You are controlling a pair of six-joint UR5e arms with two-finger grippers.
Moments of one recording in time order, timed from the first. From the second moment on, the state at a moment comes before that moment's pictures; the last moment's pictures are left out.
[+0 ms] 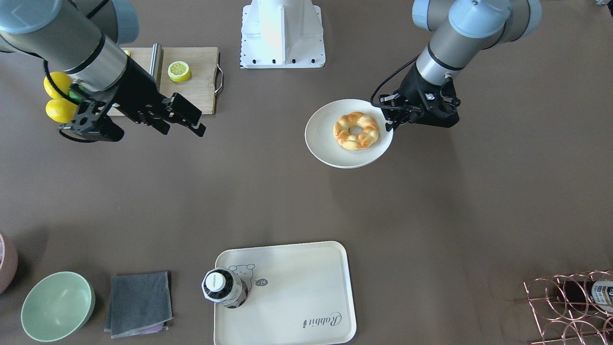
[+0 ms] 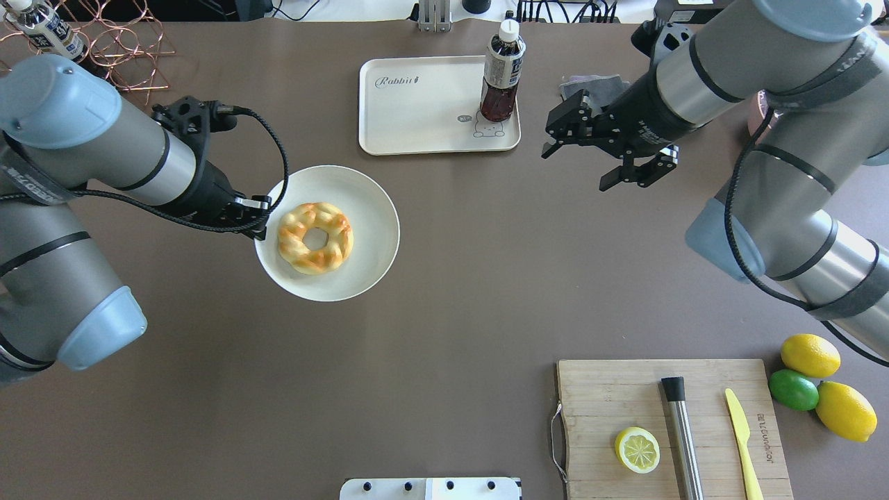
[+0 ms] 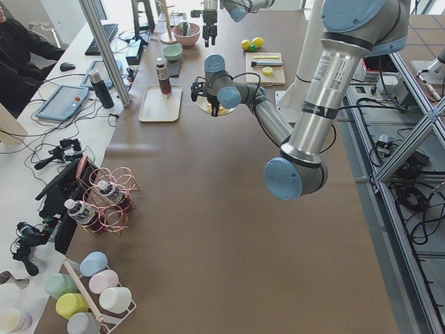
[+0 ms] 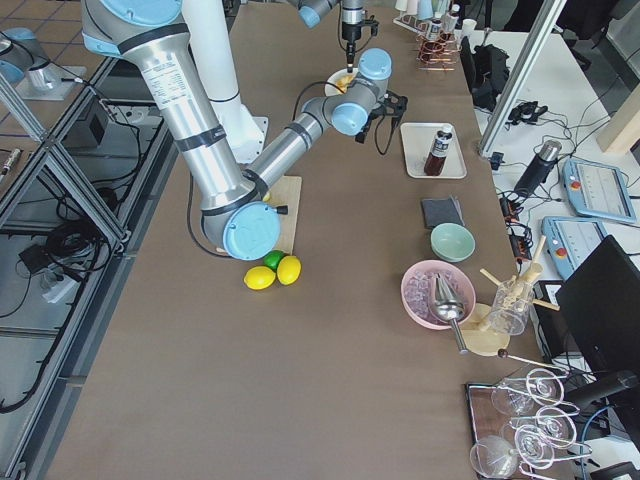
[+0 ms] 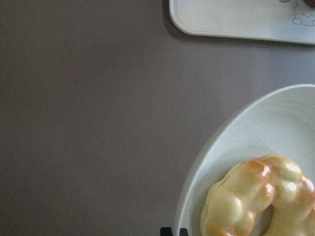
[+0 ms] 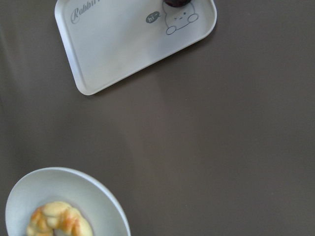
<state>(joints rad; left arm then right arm) -0.78 -1.93 -1.95 -1.71 -2.16 -1.06 0.91 -1.12 1.87 -1.33 2.34 1.43</state>
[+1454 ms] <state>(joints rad) -0.96 -2.25 -1.36 -1.98 -2.43 -1.59 1.29 -1.52 1.70 -1.66 2.30 0.18</state>
